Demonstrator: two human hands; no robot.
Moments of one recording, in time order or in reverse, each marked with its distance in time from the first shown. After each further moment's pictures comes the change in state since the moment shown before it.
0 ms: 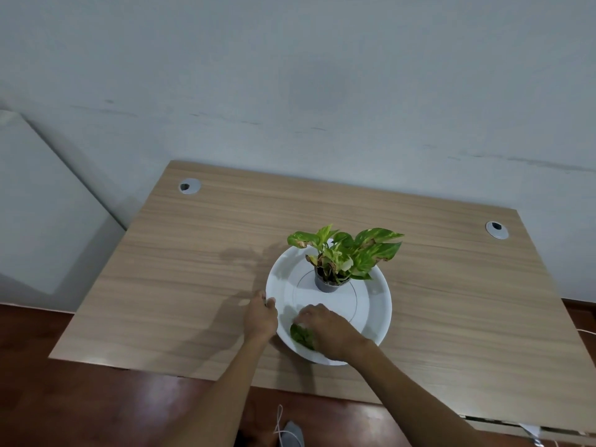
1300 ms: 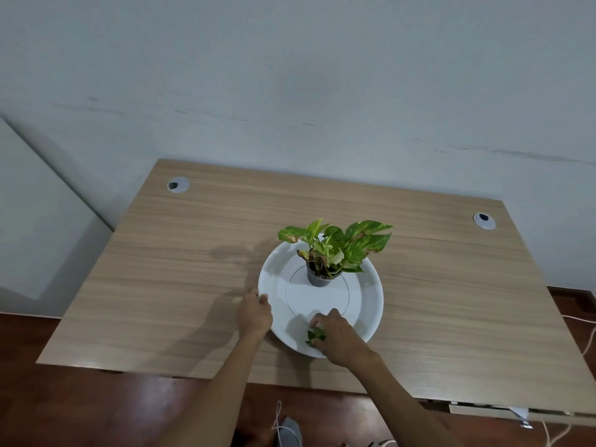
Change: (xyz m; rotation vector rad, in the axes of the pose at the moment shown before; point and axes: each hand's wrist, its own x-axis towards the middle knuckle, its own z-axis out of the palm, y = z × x) left_hand 0.004 -0.002 0.006 -0.005 0.035 -0.005; right_hand -0.029 0.010 0.023 0.255 0.044 0.362
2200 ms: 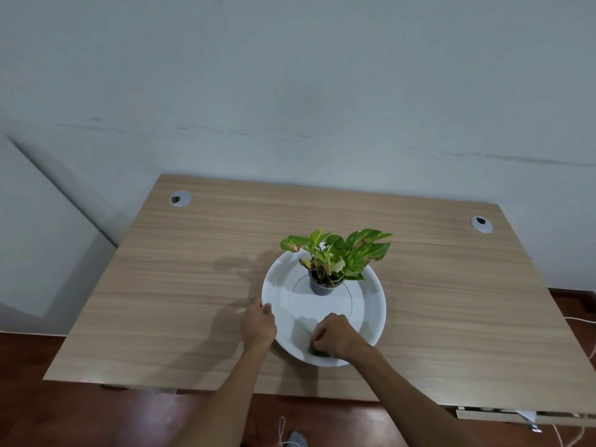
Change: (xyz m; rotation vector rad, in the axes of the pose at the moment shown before) left_hand 0.001 -0.009 0.005 0.011 0.027 0.020; right_hand 0.015 -0.011 -0.011 0.210 -0.017 0.049
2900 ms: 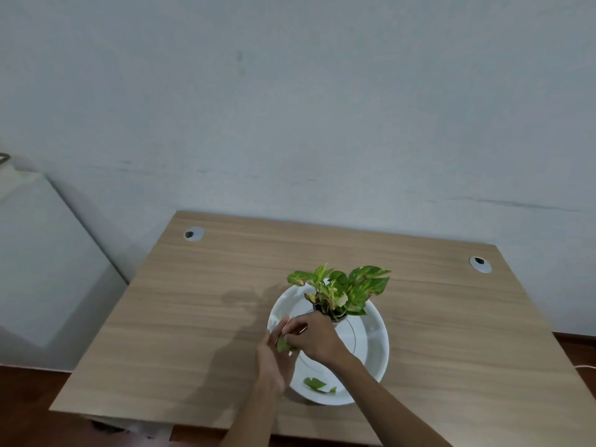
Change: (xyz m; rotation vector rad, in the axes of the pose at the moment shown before) left_hand -0.019 0.019 0.002 -1.414 -0.380 -0.371; right_hand -0.008 -0.095 -0.031 0.339 0.192 -0.247
